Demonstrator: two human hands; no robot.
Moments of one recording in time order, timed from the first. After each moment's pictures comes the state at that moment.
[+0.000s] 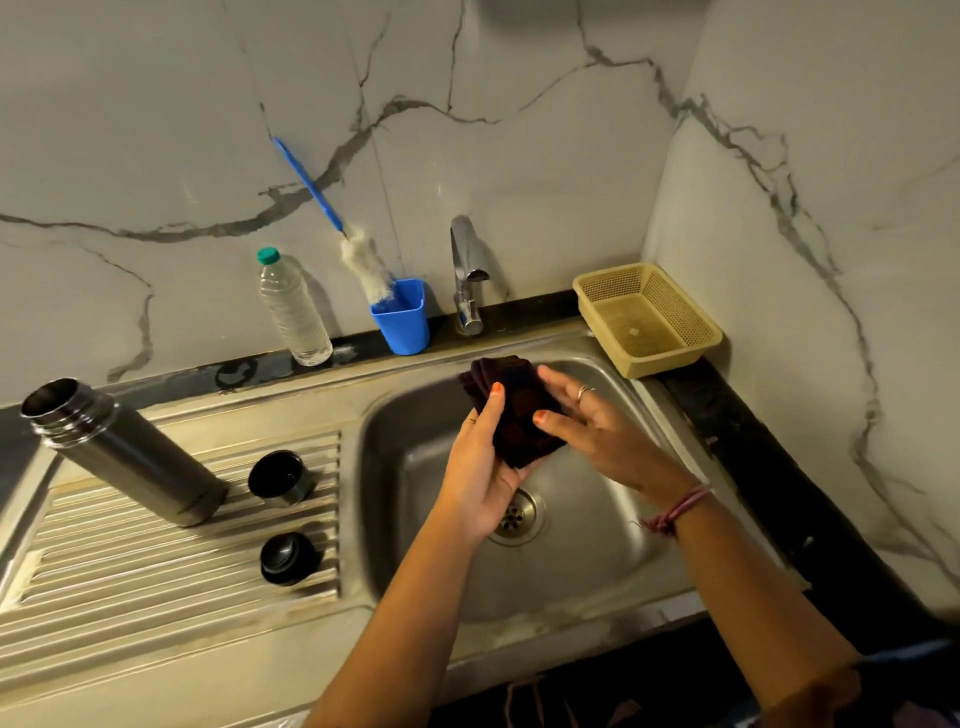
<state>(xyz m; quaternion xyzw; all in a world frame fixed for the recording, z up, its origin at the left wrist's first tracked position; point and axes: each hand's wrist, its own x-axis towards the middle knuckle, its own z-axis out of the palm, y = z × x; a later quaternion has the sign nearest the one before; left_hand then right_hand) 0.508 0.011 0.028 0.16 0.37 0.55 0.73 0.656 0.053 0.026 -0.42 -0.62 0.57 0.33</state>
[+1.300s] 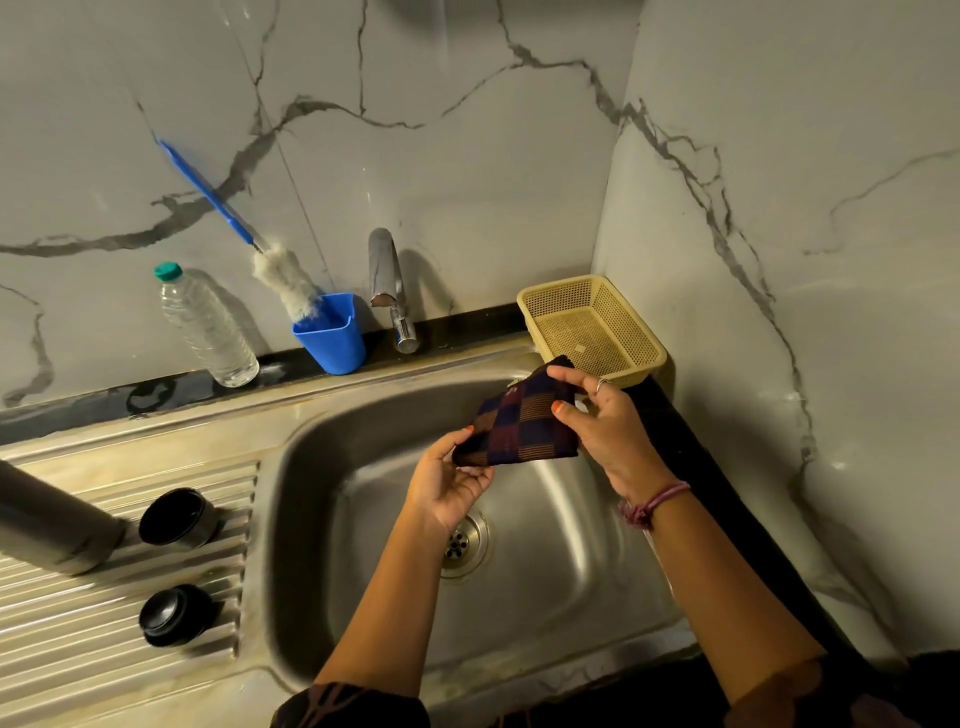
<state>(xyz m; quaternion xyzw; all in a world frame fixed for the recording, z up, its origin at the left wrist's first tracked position) 0.545 0.094 -0.052 -0.05 0.39 0.53 0.75 0.731 0.117 0.001 -0.49 -0.49 0.55 0.46</state>
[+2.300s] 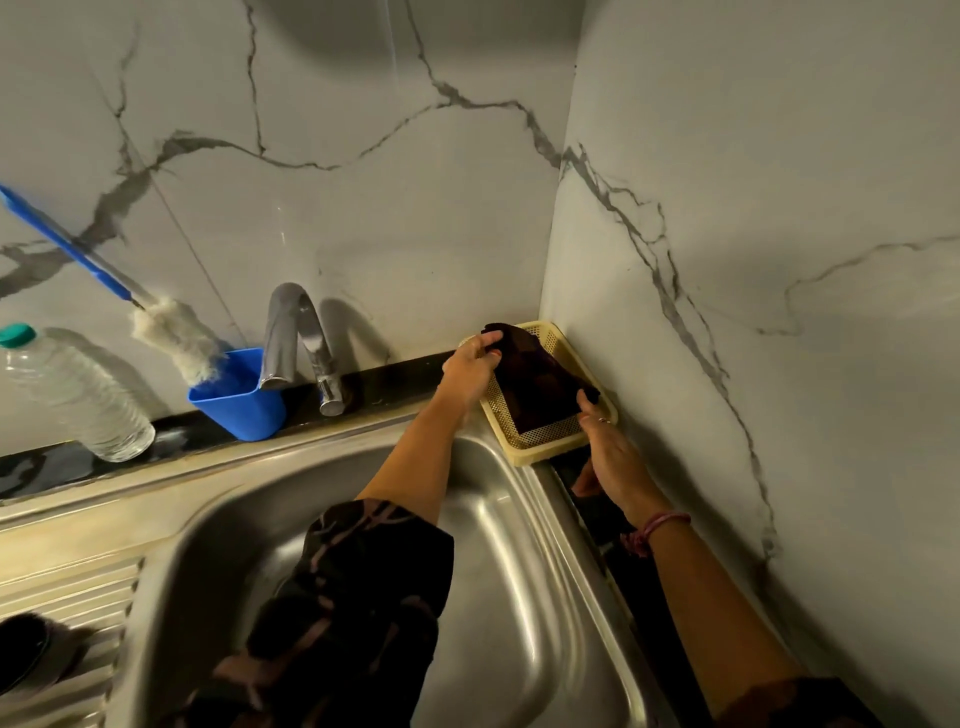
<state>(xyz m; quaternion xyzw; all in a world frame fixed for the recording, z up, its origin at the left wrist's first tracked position) 0.626 0.293 -0.007 0.47 0.57 0.39 0.54 0.811 0.196 -0.022 -0.63 -0.50 0.48 0.34</state>
